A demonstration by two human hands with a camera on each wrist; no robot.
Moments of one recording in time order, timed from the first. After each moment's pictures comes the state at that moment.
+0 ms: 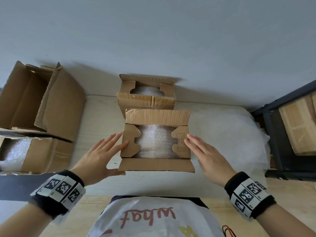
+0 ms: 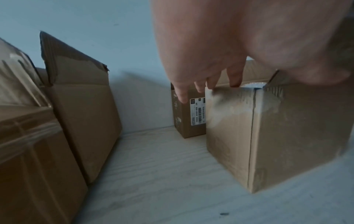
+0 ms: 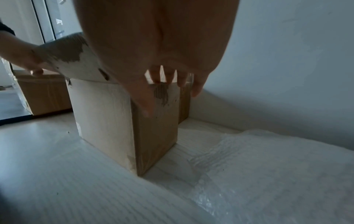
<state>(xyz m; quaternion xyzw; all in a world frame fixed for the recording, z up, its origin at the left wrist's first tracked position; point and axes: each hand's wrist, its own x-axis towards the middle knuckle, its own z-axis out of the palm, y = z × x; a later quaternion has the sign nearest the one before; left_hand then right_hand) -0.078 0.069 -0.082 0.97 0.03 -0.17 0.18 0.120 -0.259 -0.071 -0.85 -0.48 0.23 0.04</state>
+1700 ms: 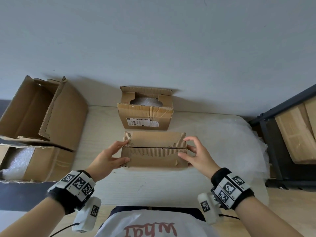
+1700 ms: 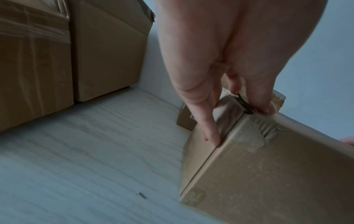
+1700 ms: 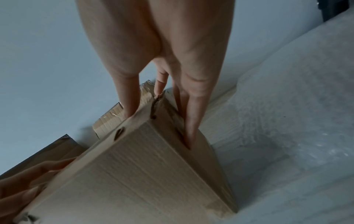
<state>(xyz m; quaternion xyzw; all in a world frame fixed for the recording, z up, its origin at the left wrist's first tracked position) -0.046 0.052 -0.087 0.70 0.27 -0.09 0.66 0.131 -0.219 -0.084 -0.77 -0.15 0.36 0.50</state>
